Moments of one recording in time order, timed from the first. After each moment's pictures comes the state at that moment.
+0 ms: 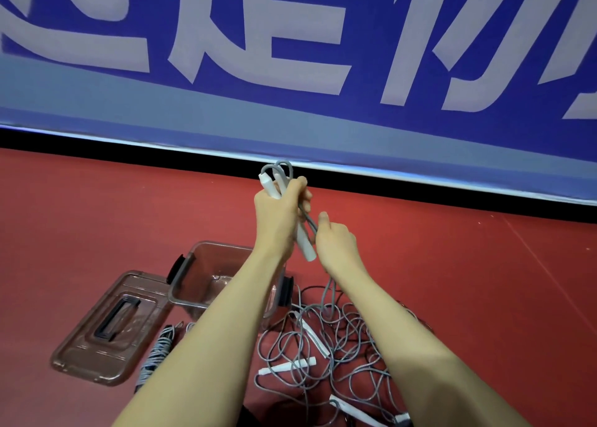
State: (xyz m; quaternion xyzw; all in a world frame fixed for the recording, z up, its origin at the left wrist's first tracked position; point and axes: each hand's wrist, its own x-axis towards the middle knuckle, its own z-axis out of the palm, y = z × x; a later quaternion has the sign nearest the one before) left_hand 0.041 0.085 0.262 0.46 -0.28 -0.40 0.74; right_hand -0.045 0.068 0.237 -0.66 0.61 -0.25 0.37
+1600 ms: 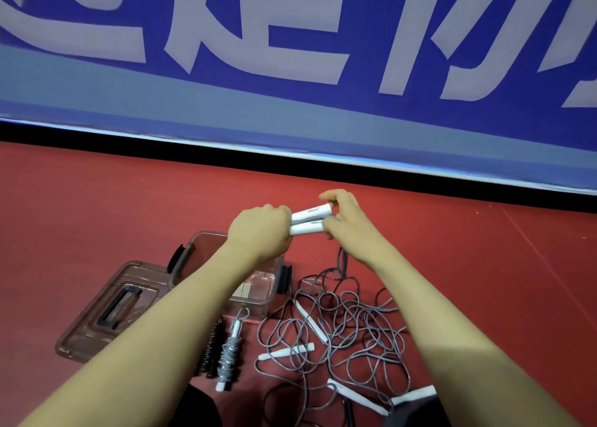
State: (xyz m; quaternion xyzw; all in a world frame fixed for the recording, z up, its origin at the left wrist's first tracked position) left_hand 0.072 0.102 0.234 0.70 -0.71 0.08 0.02; right_hand -0.085 0.064 0.243 -0.77 0.46 -0.25 0.37
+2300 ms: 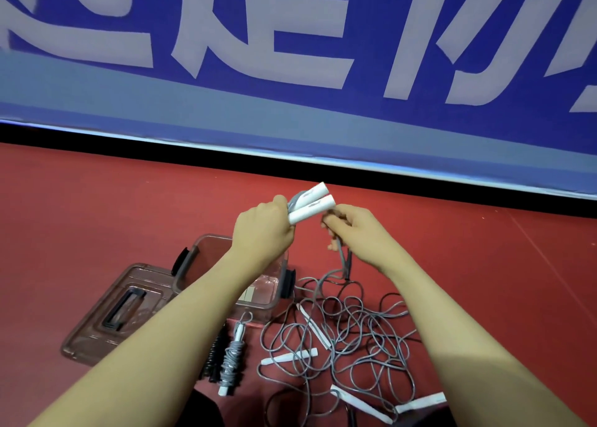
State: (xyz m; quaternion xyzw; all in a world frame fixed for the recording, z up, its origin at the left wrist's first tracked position) left_hand 0.071 0.104 0.237 0.75 -0.64 0.05 0.17; right_hand -0.091 0.060 0.245 -0.76 0.43 -0.26 0.43
